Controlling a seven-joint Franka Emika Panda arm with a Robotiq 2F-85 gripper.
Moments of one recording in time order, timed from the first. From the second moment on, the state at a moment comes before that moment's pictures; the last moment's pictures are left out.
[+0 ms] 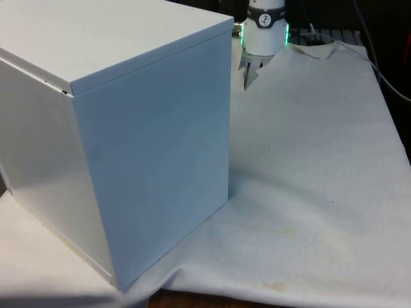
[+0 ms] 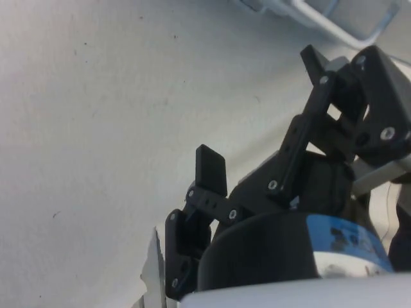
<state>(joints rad) 0.31 -0.05 -0.48 -2.16 -0.19 2.40 -0.94</state>
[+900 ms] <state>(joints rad) 0.31 -0.04 -0.50 -2.18 -0.19 2.49 -1.10</state>
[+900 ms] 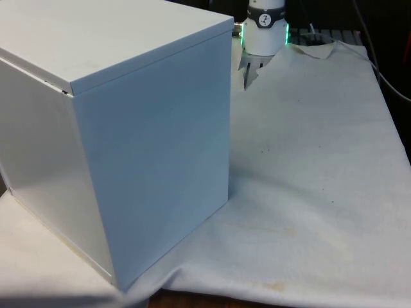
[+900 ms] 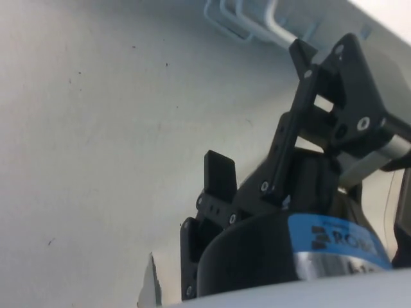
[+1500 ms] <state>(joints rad) 0.31 -0.06 -0.49 -2.23 -0.26 2.57 -1.10</state>
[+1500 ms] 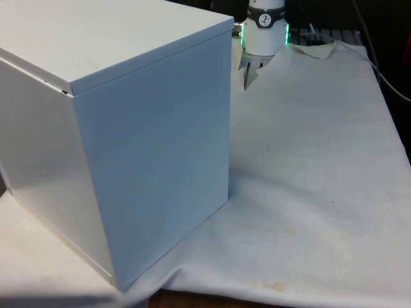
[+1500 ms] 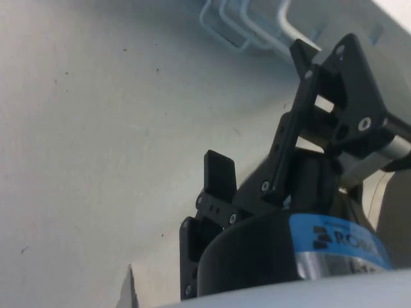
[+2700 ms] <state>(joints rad) 0.30 -0.02 -0.51 -2.27 -0.31 2.71 -0.99</state>
